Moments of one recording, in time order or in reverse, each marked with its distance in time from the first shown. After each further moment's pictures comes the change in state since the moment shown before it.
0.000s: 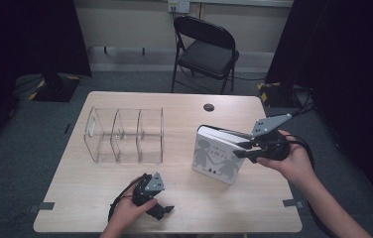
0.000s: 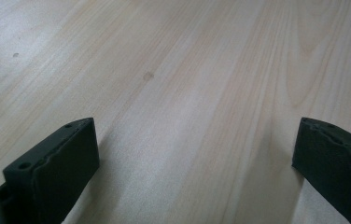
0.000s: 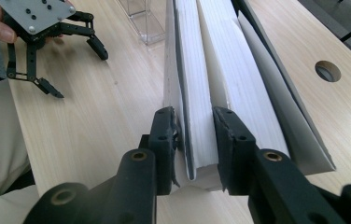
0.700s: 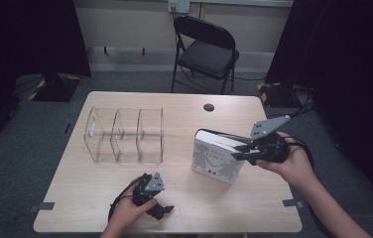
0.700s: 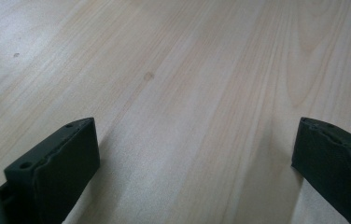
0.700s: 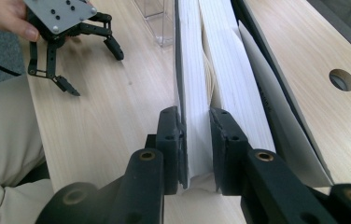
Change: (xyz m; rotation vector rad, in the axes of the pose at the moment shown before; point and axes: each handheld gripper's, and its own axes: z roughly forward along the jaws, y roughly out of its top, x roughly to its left) left arm 0.000 0.000 0.000 0.000 0.000 0.001; right arm 0.009 0.004 -0.003 -0.002 0.036 -0.032
